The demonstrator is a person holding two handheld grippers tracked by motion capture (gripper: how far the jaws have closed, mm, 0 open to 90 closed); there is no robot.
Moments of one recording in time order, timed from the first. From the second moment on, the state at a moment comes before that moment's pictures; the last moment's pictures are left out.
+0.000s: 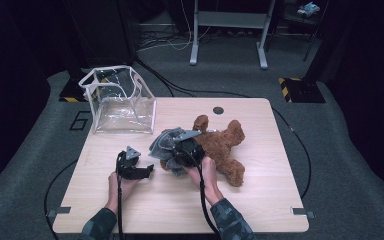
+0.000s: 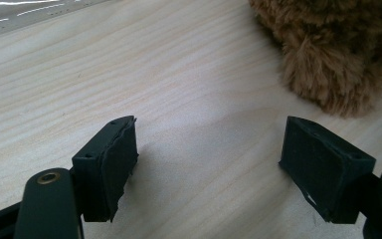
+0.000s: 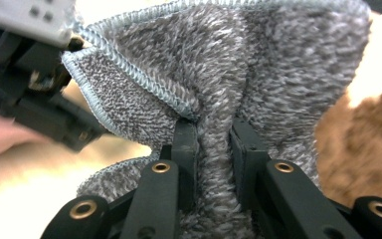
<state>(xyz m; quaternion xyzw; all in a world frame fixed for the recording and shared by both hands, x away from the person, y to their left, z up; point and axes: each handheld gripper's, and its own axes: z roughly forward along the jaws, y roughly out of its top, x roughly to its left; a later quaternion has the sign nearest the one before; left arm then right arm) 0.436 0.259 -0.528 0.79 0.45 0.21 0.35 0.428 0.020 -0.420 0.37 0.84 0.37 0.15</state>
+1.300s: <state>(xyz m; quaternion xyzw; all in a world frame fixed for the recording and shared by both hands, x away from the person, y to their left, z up) 0.451 0.195 -0.527 0.82 0.37 0.17 0.39 0.464 -0.040 -0.408 0.44 0.81 0.32 0.22</state>
